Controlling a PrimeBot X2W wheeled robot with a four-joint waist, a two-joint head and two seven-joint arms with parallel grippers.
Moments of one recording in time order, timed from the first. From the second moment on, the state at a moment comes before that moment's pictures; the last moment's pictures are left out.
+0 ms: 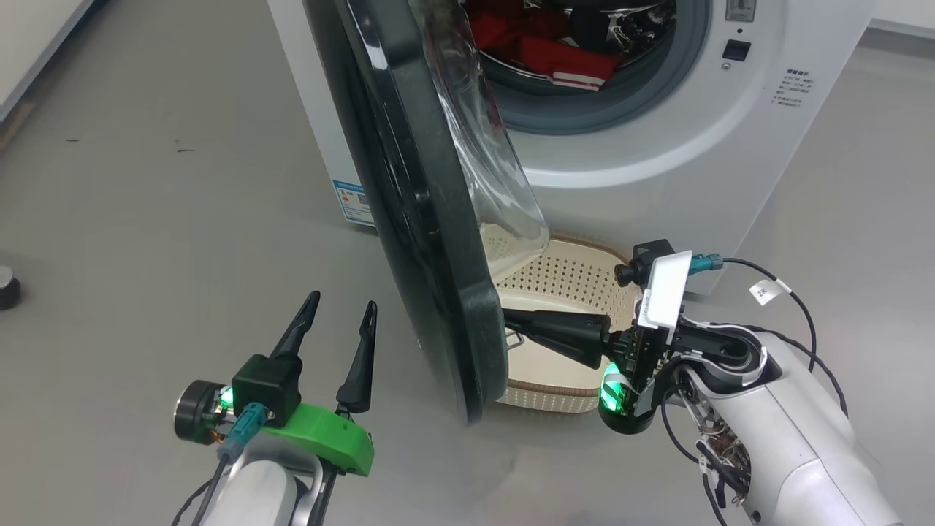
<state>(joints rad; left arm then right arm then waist) -0.23 0.03 -0.37 0.32 -0.33 0.02 -0.26 -0.50 -0.07 0.41 0.52 1.91 0.12 0.95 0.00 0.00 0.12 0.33</state>
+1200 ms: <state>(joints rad) -0.22 0.03 -0.33 0.31 -0.33 0.04 -0.26 -0.38 -0.07 0.36 0.42 1.95 0.12 0.66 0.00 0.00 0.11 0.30</state>
